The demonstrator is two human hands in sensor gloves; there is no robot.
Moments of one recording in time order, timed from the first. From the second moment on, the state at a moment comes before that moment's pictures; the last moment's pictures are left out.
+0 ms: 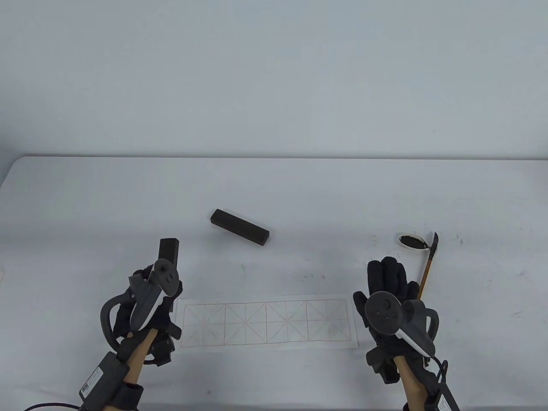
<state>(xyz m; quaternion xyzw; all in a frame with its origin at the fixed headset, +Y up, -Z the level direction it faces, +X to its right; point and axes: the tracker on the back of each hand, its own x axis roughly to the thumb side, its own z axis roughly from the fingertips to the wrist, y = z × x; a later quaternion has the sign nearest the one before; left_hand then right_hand) -0.248 -0.688 -0.311 -0.04 0.20 -0.01 0.98 0.196 -0.684 -0.294 0.06 -0.05 0.99 0.10</state>
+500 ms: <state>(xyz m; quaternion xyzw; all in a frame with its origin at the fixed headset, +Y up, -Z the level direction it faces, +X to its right) -0.238 -0.729 -0.277 -0.12 0.22 -0.05 0.97 0.194 -0.680 -0.290 0.07 -0.05 0.99 0.10</state>
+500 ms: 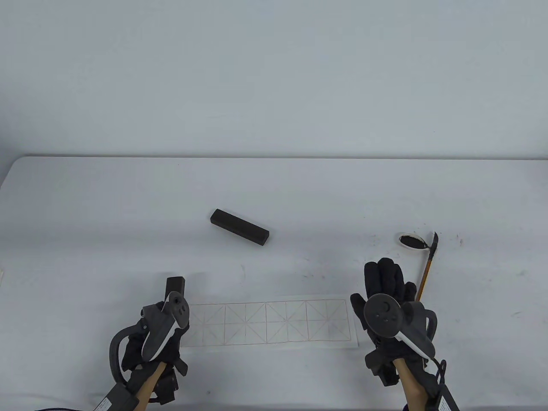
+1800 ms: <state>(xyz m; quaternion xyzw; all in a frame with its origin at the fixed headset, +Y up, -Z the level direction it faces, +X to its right) -0.237 -0.751 -0.288 -0.18 0.22 -0.05 0.96 0.192 -0.677 -0.289 0.07 -0.03 0.99 0.10</state>
